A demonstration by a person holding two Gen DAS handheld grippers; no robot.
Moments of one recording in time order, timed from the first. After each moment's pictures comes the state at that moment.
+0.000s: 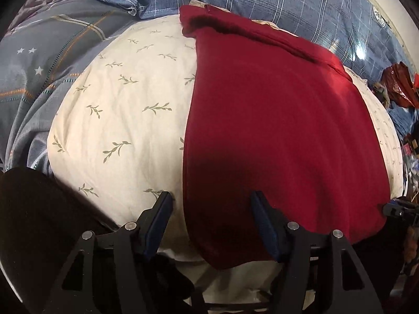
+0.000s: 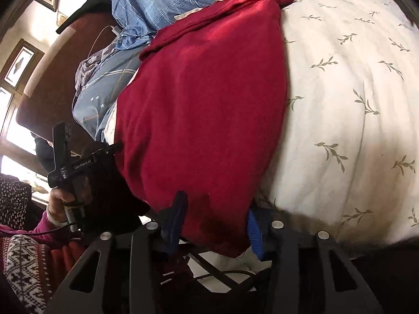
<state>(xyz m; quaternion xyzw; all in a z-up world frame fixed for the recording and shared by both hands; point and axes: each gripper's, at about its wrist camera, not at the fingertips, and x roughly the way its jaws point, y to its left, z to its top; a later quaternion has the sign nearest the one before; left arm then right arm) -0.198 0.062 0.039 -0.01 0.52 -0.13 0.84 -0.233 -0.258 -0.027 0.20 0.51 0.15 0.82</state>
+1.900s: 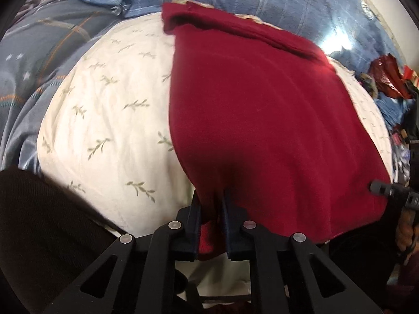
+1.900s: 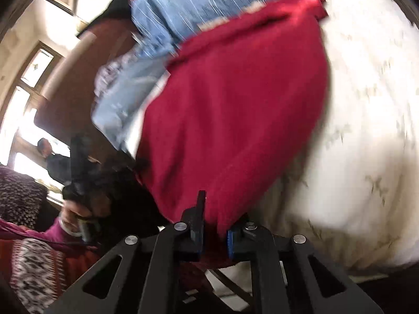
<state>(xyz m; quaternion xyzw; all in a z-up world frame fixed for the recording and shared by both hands) -0.194 0.066 0.048 0.00 0.53 -0.18 0.83 -0.217 -0.239 -0.010 0.22 0.46 0.21 0.84</state>
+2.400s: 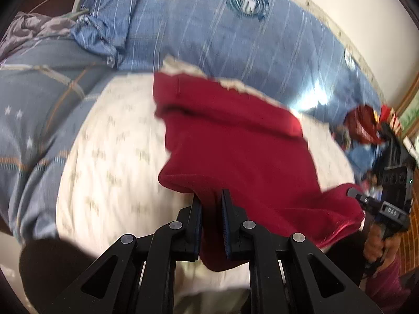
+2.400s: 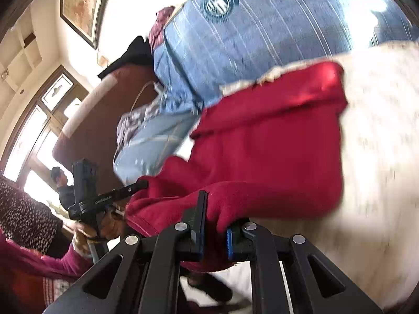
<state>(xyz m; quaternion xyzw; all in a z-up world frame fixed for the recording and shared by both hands) -0.152 0.096 0.137 -0.08 0.43 -0.22 0.87 -0.174 -0.258 0.060 0.25 0.34 0.21 0.88</state>
